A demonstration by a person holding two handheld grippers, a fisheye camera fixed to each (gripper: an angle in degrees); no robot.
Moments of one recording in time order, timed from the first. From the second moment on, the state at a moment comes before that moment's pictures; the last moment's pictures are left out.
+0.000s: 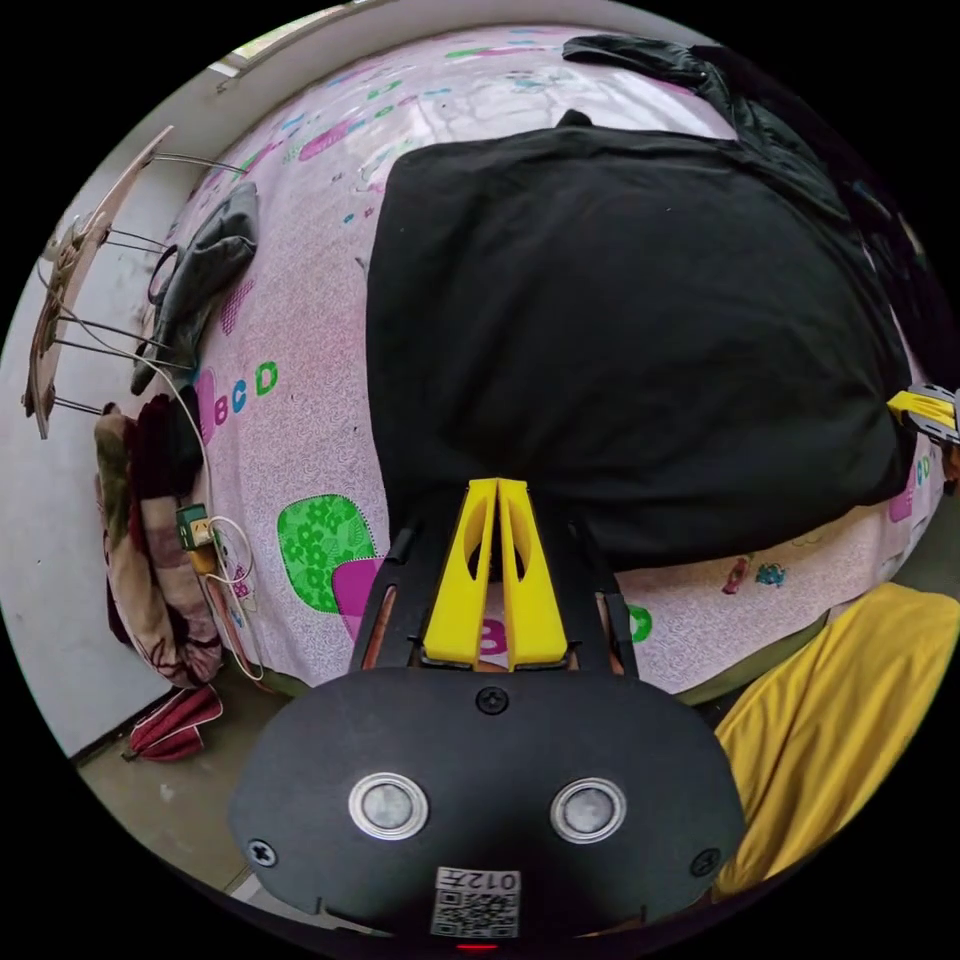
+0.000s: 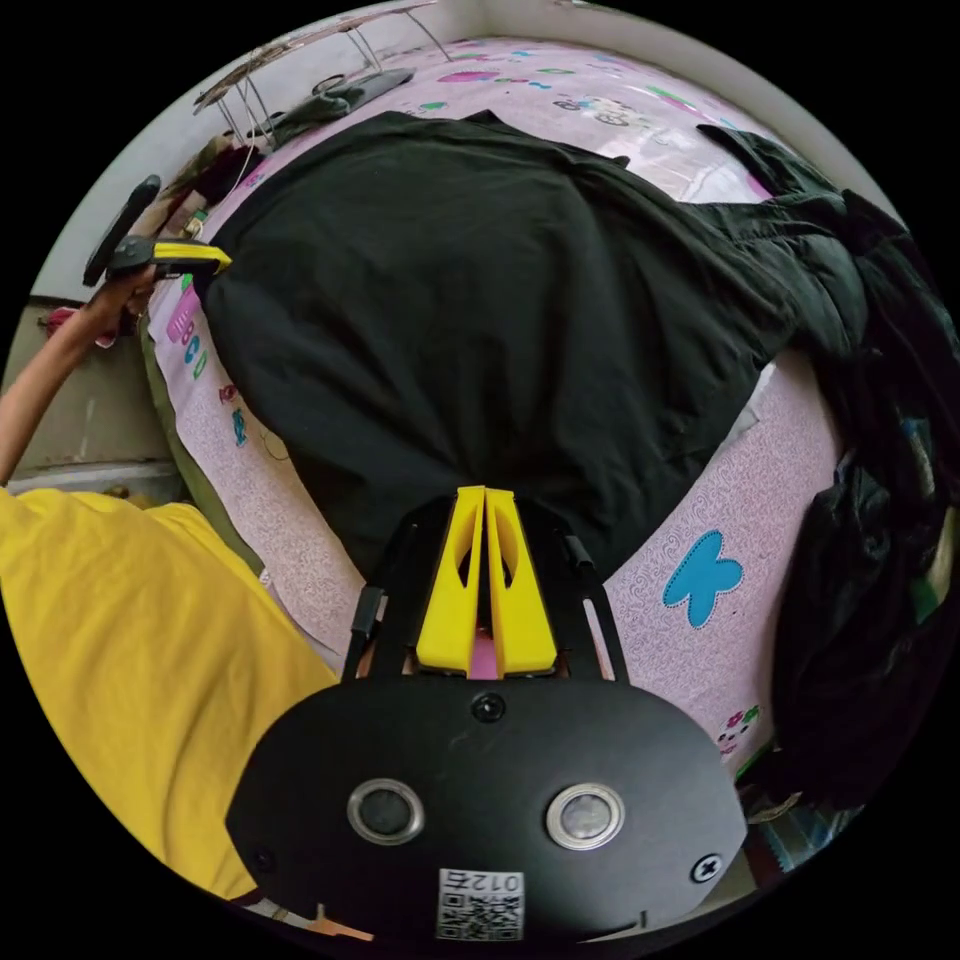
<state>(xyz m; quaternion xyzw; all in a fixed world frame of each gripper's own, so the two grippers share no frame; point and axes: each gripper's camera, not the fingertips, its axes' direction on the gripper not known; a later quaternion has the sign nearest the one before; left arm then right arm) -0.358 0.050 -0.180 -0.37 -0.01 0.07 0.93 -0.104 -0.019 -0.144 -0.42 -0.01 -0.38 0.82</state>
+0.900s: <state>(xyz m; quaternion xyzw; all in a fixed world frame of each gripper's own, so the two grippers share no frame) -0.084 0.059 -0.258 -0.26 0.19 0.28 0.90 -0.008 0.058 -0.200 -0.38 -0.05 -0.25 0.89</state>
